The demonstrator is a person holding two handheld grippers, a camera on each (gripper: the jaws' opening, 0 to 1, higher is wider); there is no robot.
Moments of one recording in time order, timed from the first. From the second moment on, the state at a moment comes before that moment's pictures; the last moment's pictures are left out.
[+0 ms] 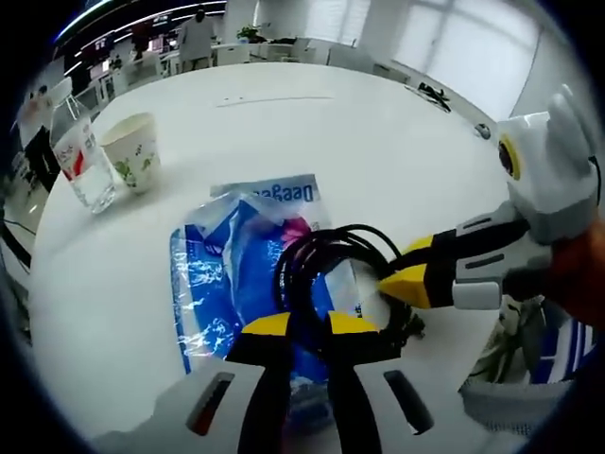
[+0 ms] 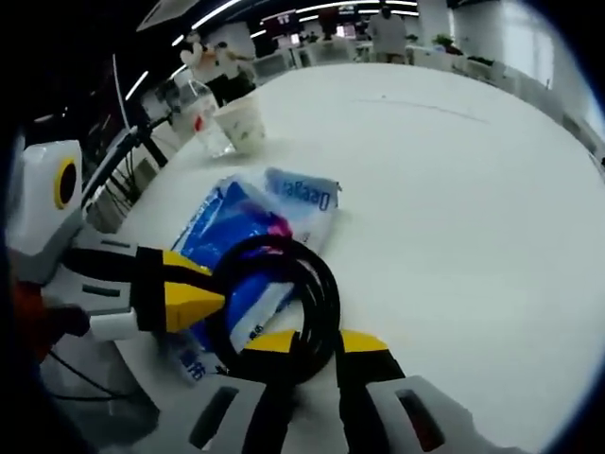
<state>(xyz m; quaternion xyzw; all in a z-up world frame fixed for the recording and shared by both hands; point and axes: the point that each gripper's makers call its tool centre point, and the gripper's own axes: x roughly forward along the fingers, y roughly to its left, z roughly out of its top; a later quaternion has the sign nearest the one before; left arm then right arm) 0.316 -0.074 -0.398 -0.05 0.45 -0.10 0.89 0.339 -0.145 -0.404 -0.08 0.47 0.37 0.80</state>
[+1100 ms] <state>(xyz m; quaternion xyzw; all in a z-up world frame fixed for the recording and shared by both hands) 0.252 -0.006 -0.388 -0.10 0.46 -0.01 0.88 0.275 -0.079 -0.395 -0.10 0.47 0.47 0.74</state>
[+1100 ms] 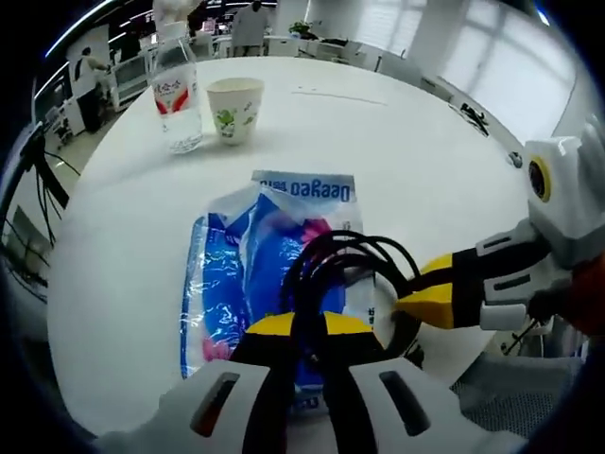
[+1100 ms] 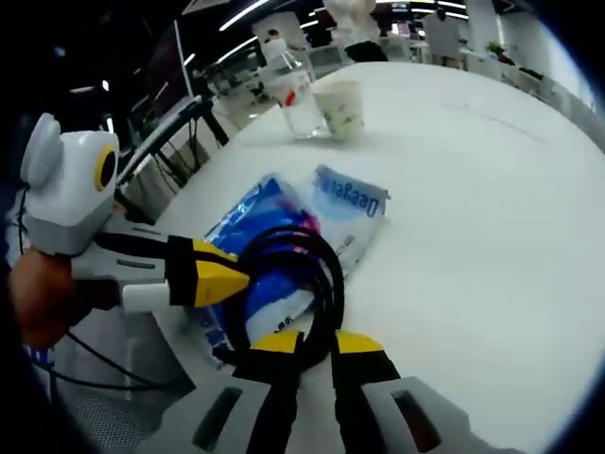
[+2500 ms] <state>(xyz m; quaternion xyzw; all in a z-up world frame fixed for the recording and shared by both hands) 0.266 -0.068 -0.359 -0.06 0.44 -0.08 0.89 0.284 -0.148 -0.361 -0.03 0.44 0.41 0.80</state>
